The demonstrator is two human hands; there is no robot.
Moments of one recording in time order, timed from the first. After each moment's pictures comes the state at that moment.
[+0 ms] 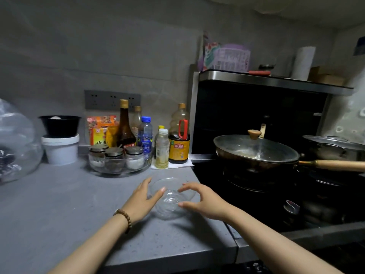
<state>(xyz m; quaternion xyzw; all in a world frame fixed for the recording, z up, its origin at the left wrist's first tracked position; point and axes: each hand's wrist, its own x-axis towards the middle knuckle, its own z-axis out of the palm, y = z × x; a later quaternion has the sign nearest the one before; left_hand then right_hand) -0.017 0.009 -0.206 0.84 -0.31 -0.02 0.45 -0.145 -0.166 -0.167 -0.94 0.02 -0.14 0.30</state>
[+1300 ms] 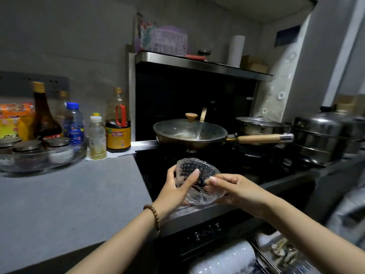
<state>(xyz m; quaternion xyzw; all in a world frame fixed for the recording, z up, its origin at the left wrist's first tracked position) -0.196 -0.163 -0.178 0.60 -0.39 -0.24 0.65 -0.340 -0.289 -0.146 -0.73 0.14 -0.15 0.66</state>
